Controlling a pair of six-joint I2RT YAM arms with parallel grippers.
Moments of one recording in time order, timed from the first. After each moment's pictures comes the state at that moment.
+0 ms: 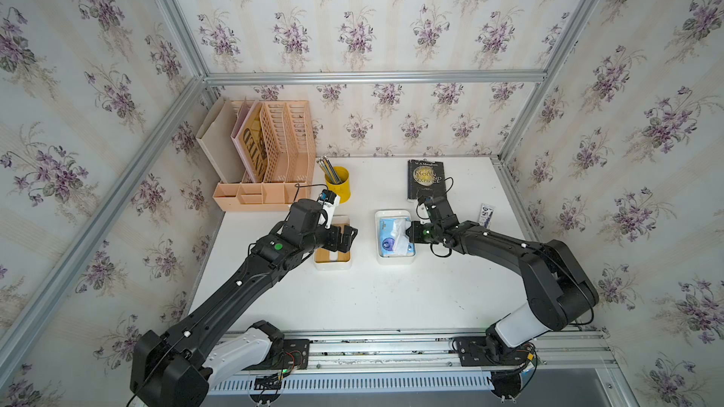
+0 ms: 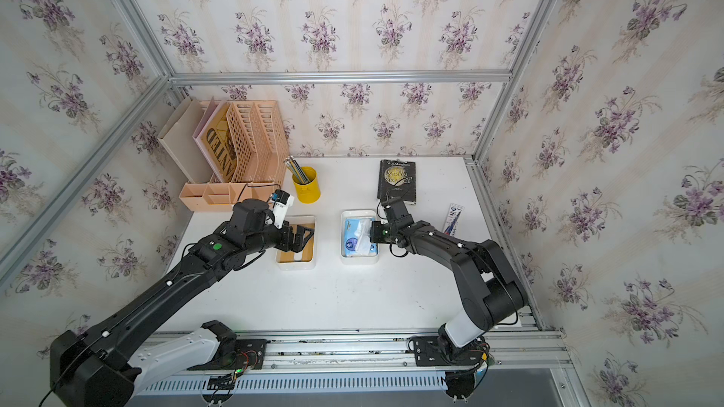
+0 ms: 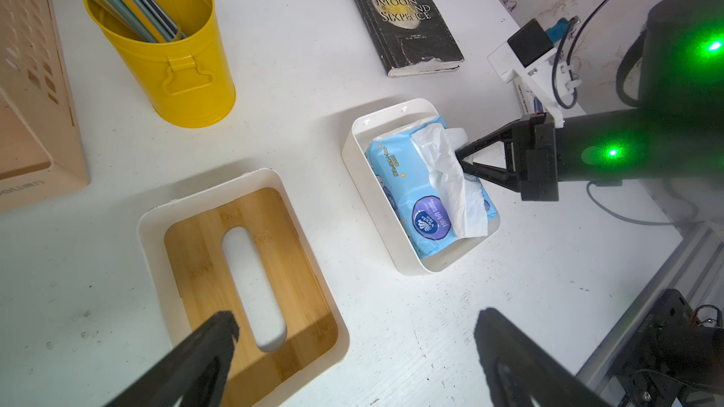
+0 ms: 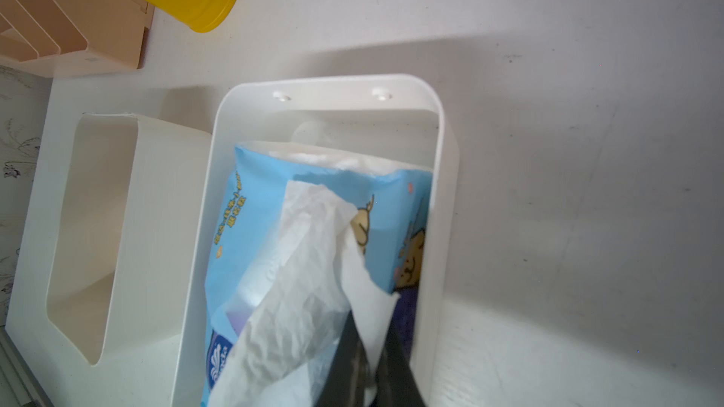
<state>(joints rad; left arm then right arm) -0.50 1.09 0.88 -0.47 0.14 -0.24 0.49 1.58 0.83 -0.14 -0.22 0.46</state>
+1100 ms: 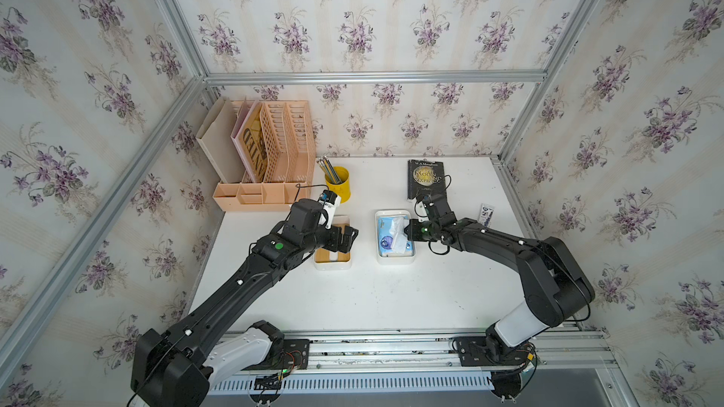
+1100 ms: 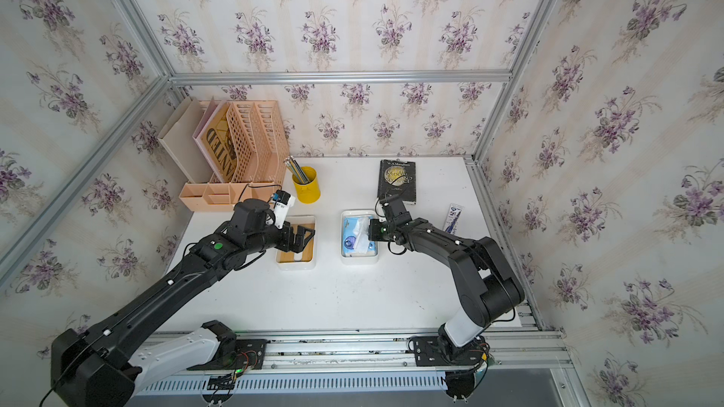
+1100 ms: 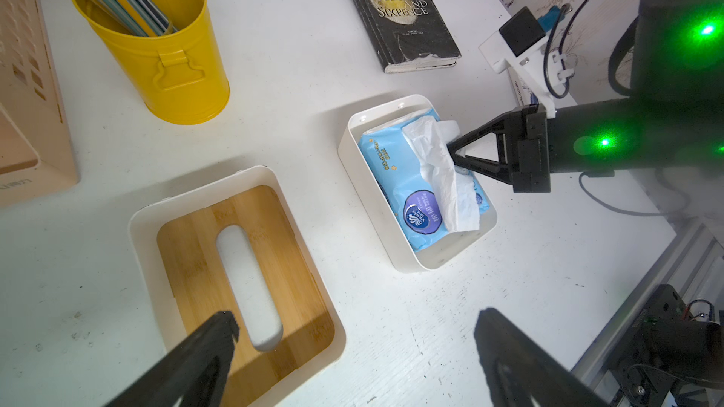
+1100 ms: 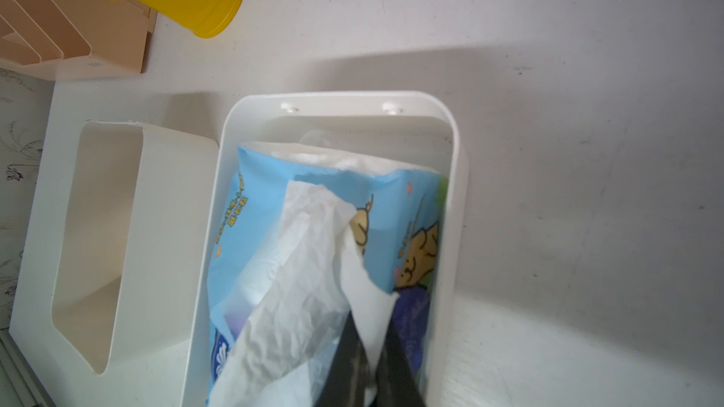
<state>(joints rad) -0.50 1.09 0.88 -0.47 0.15 -0.24 0.49 1.61 0.88 -0.16 -0.22 0.46</state>
